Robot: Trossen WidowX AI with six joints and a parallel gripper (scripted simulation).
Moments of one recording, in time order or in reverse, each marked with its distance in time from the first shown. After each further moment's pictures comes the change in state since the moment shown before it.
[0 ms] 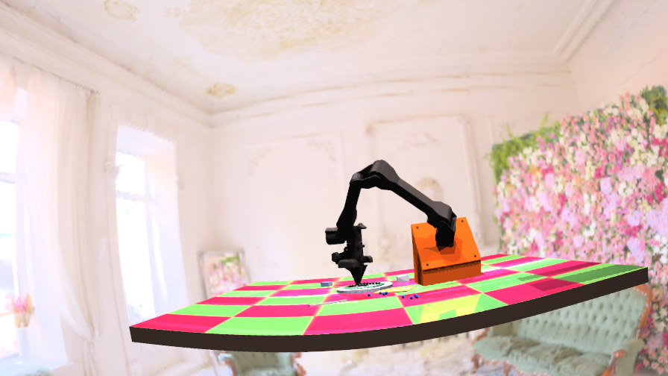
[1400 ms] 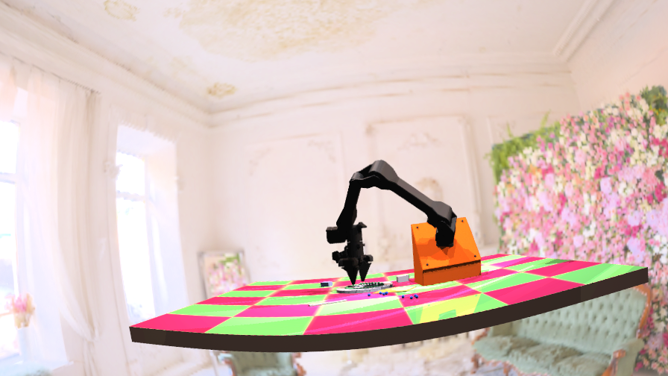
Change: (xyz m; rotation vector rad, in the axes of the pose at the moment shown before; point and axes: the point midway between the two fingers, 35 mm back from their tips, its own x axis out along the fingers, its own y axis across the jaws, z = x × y) arm -0.004 -0.009 0.002 0.009 0.001 0.008
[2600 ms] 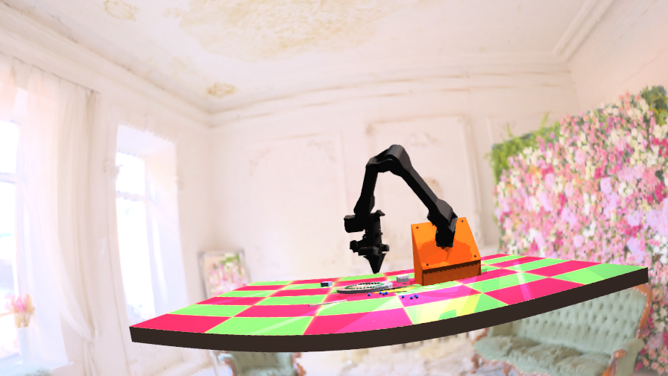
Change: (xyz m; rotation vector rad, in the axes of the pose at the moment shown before) arm -0.033 0.010 -0.078 -0.066 0.002 0.000
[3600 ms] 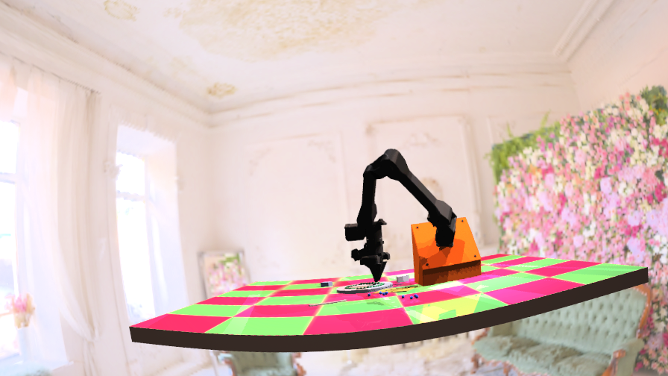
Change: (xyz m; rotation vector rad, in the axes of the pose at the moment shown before) arm 0.032 0.001 -0.003 -0.021 -0.006 -0.009
